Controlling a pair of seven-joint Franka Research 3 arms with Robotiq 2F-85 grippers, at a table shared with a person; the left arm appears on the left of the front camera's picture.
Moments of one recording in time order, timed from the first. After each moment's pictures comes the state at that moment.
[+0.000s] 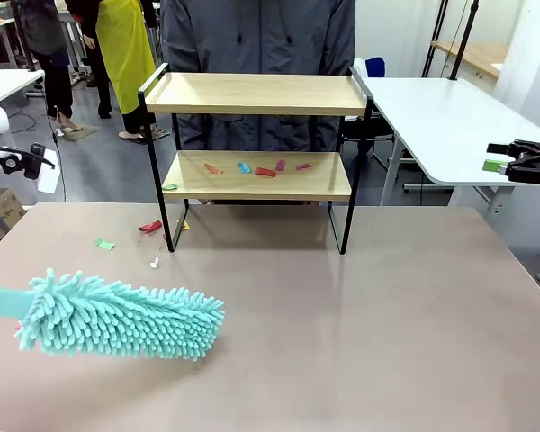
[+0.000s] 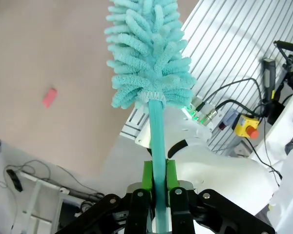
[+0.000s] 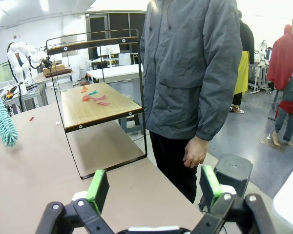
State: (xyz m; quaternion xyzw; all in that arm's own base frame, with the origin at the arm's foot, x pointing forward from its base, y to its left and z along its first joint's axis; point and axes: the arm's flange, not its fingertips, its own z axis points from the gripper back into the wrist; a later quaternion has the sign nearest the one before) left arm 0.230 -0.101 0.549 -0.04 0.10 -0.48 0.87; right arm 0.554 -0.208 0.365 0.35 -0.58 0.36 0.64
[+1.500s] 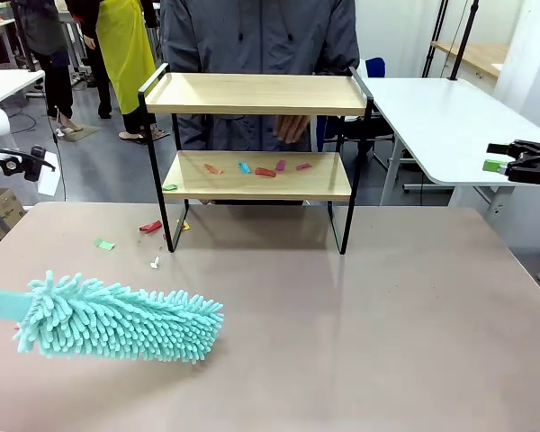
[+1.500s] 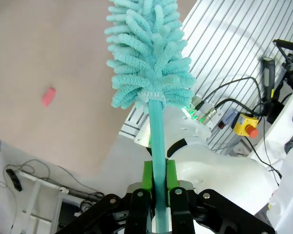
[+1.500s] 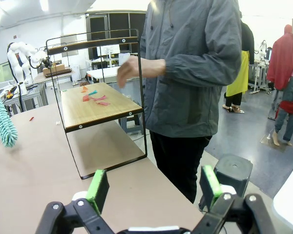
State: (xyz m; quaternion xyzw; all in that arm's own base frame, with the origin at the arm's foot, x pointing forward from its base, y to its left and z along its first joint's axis) left arm 0.229 -0.101 0.549 -0.04 0.10 -0.48 0.87; right arm 0.554 -0.208 0.365 0.35 -0.58 0.36 0.64
